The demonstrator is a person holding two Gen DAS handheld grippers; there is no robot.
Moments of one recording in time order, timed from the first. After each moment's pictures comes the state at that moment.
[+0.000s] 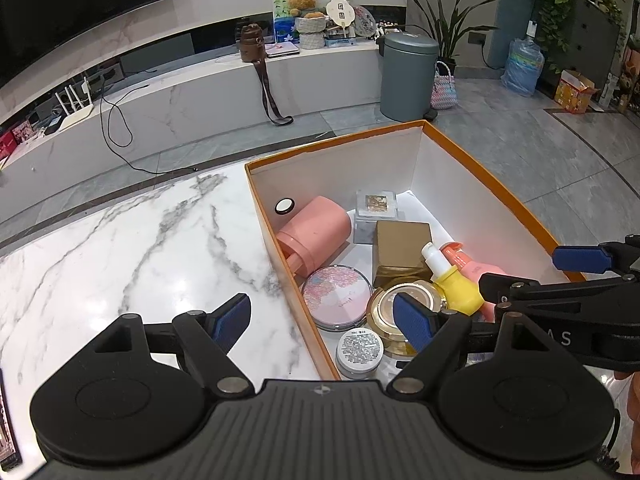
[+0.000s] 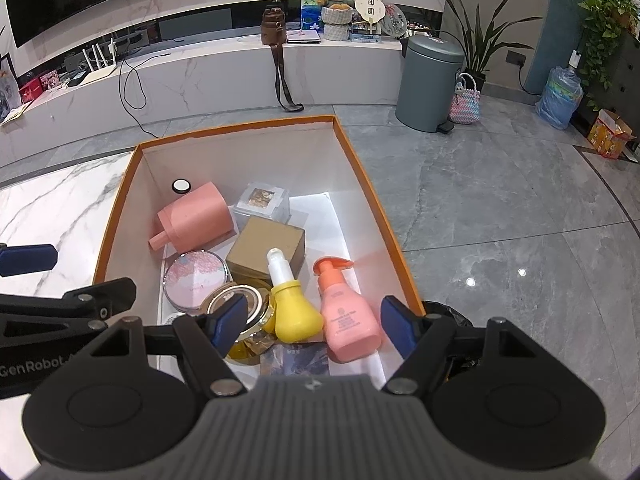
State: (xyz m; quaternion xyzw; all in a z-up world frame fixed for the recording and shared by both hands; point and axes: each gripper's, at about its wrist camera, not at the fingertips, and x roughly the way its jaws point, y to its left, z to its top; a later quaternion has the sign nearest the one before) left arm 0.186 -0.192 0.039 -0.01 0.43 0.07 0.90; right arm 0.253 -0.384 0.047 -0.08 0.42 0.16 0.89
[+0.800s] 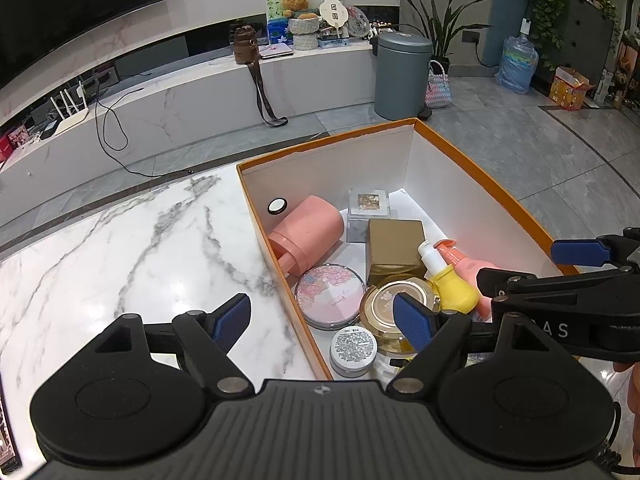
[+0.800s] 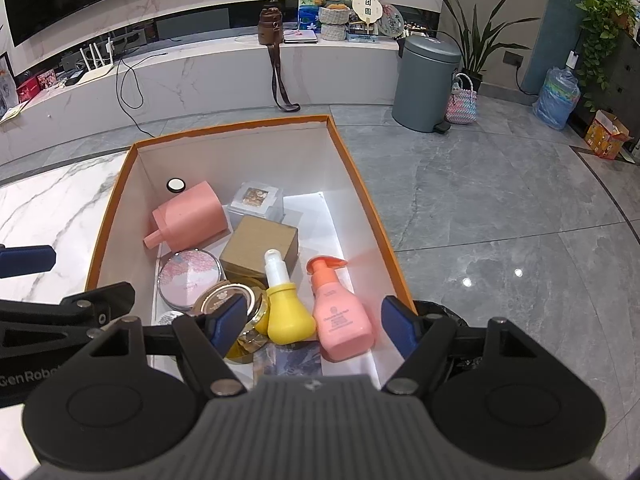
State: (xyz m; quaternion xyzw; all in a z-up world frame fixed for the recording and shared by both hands) left arm 0.185 -0.198 0.038 -0.01 0.43 0.07 0.90; right arm 0.254 -0.388 0.045 -0.09 0.42 0.16 0.89
